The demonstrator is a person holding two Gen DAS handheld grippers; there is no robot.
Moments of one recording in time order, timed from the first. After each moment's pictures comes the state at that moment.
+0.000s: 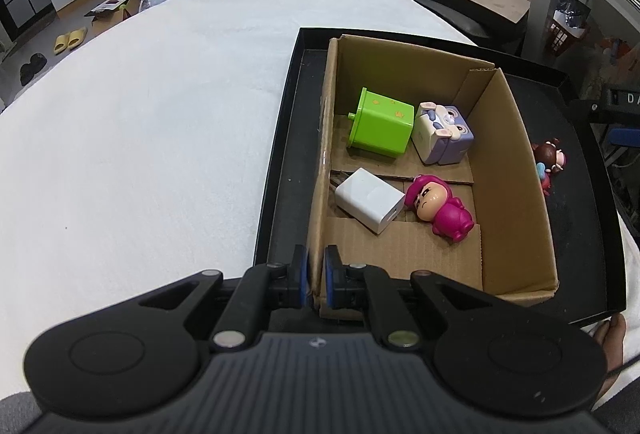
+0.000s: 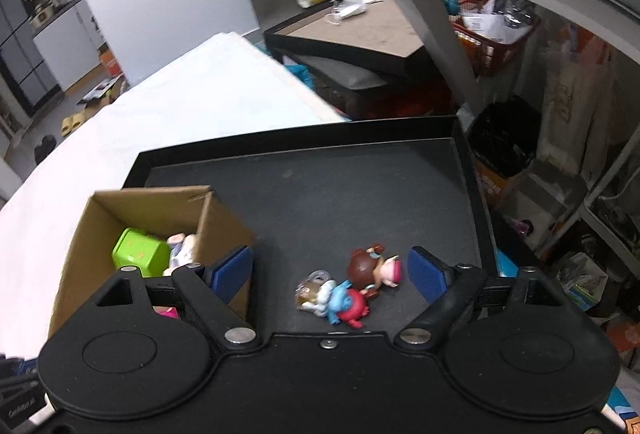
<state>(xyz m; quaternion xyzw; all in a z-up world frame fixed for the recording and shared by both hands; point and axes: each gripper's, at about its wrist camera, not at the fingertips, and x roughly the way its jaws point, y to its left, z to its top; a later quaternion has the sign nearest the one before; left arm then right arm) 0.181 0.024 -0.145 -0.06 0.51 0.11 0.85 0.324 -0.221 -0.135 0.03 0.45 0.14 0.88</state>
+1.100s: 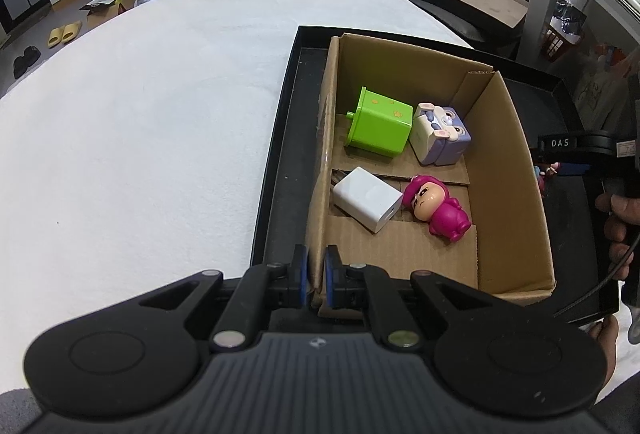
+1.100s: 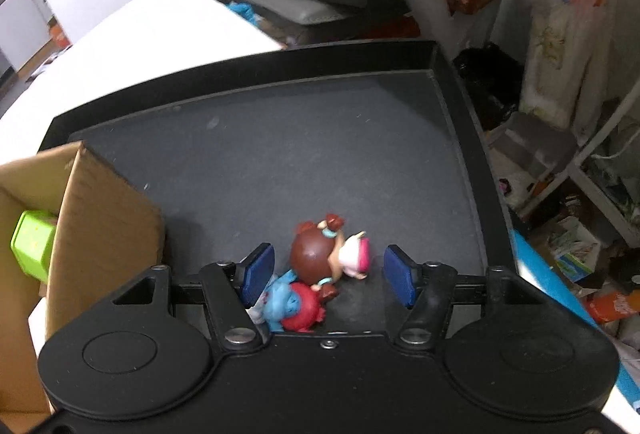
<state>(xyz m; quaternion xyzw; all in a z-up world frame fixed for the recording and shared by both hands) 0.178 0.030 -0.147 -0.08 0.51 0.10 0.85 0.356 -0.209 -0.214 0.01 0.51 0.09 0.85</state>
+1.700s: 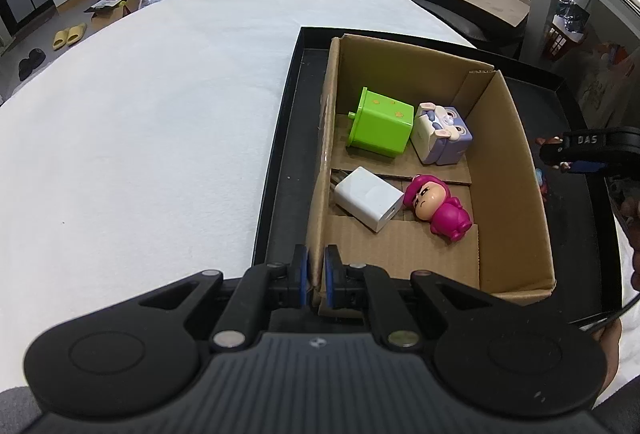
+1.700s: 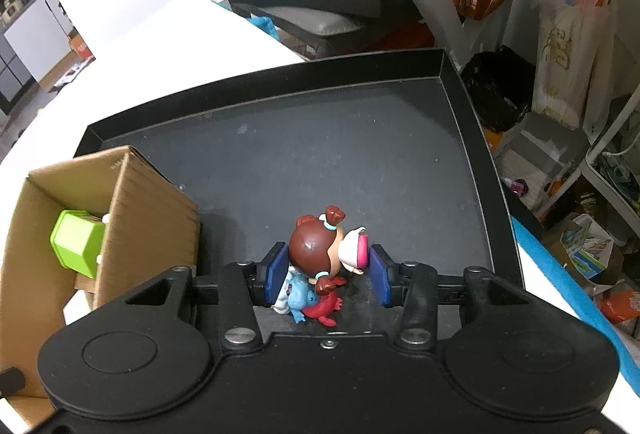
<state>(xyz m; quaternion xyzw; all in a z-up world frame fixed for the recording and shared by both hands) 0.178 0.026 -0.144 -0.07 0.51 0.11 0.85 0.342 -0.217 -0.194 0.03 0.50 0.11 0.86</state>
